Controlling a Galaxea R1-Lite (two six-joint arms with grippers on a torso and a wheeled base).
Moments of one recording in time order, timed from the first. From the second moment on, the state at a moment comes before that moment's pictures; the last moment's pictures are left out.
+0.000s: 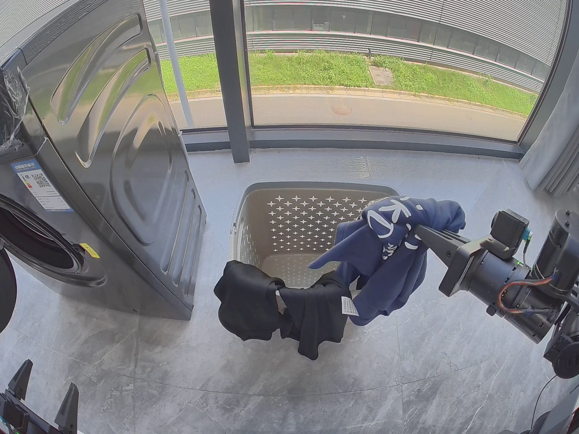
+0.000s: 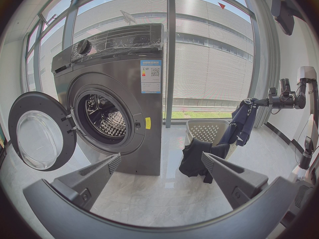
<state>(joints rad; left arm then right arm) 0.00 0.02 -0.02 0.00 -0.01 -0.01 0.64 1.50 -0.41 -1.13 -0.11 0.24</state>
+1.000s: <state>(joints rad) 0.00 0.02 -0.02 0.00 -0.01 -0.01 0.65 1.47 -0.41 -1.14 -0.20 0.22</state>
